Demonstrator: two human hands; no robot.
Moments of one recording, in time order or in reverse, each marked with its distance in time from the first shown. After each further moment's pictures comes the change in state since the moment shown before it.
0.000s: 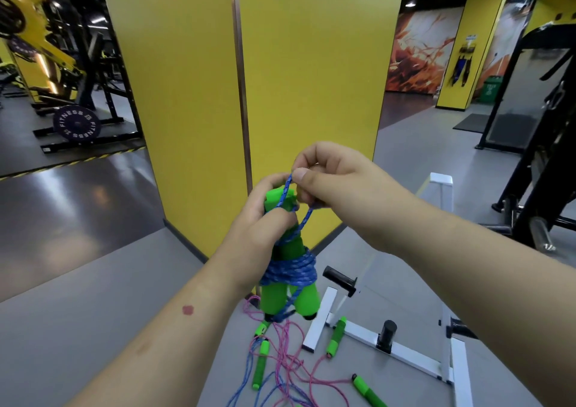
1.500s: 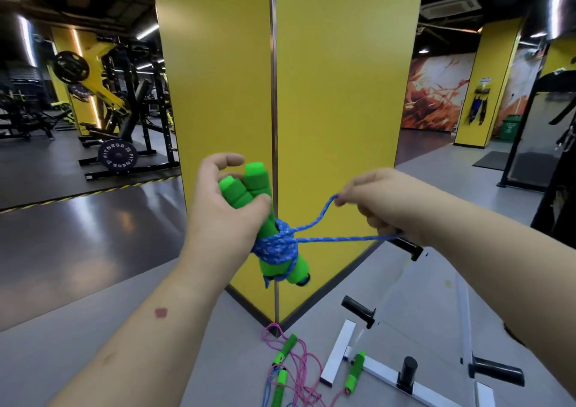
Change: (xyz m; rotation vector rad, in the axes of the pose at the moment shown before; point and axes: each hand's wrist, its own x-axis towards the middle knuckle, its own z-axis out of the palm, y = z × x) left_hand -0.051 0.094 -0.044 0.289 0.533 0.282; right_hand -0.015 -0.060 -0.021 -0.223 0.035 0.371
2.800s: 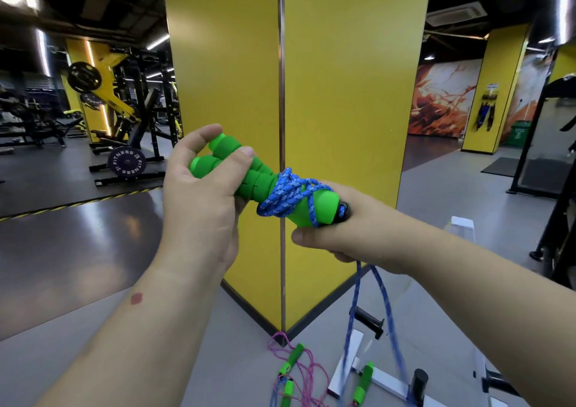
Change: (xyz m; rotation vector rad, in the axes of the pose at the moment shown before) left_hand 0.022 0.039 -0.008 -0.555 0.140 -0.119; right_hand -0.025 -0.020 0.041 0.131 -0.338 -0.454
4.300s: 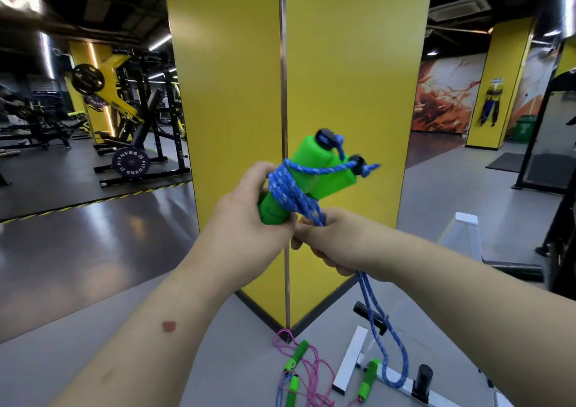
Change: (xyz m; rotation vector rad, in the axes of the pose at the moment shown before) left_hand -0.022 -0.003 -0.013 0.932 -0.458 0.113; right_hand 0.018 0.022 0.022 -0.134 0.027 0.360
